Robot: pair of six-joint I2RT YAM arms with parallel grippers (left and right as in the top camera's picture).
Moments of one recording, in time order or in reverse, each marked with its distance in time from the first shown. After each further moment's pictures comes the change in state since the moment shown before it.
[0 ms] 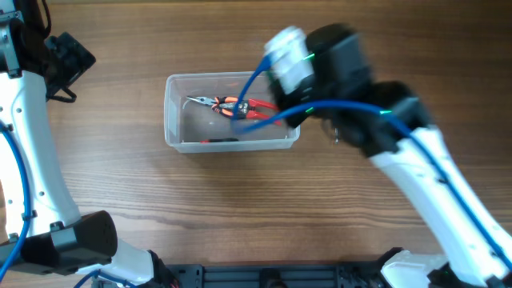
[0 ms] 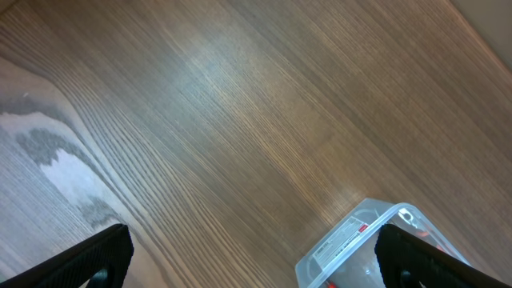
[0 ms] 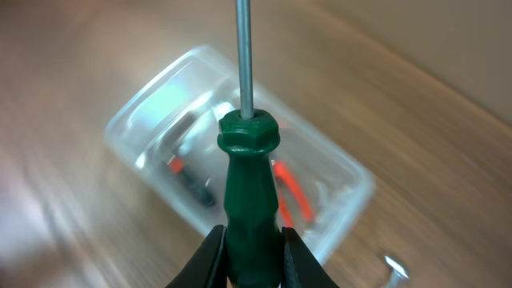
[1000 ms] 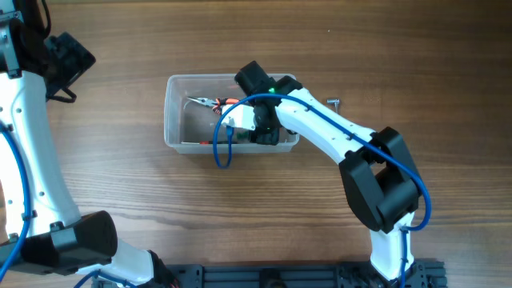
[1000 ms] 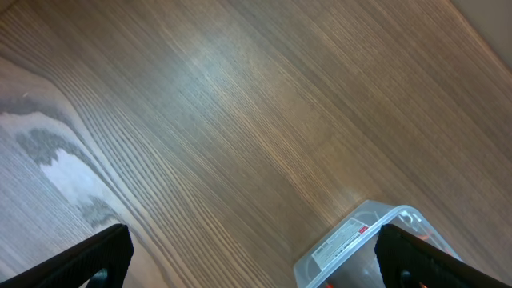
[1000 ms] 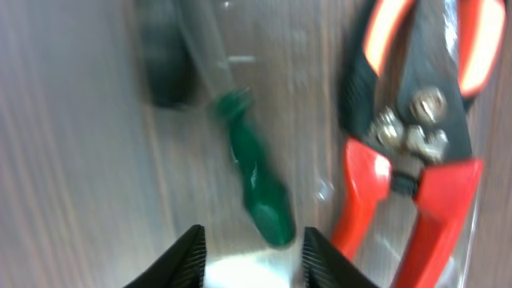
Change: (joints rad) left arm 0.000 0.000 0.000 0.000 0.000 0.000; right arm 0.011 0.566 -0.094 0.105 0.053 -0.671
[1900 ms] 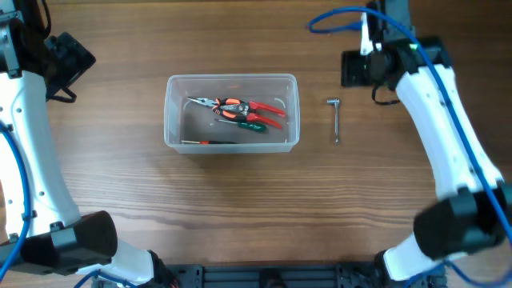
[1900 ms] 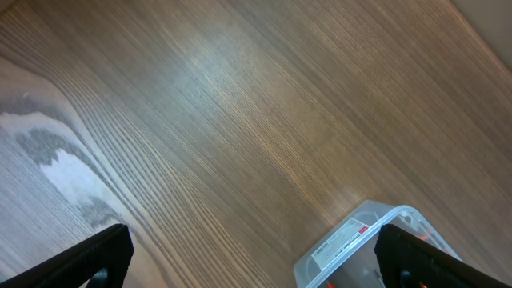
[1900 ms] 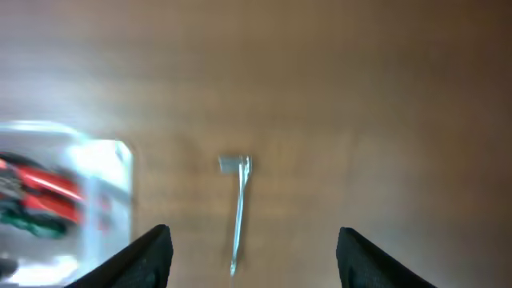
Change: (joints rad) left arm 0.000 0.000 0.000 0.000 0.000 0.000; right arm -0.478 -0.320 0.074 -0.192 0.126 0.984
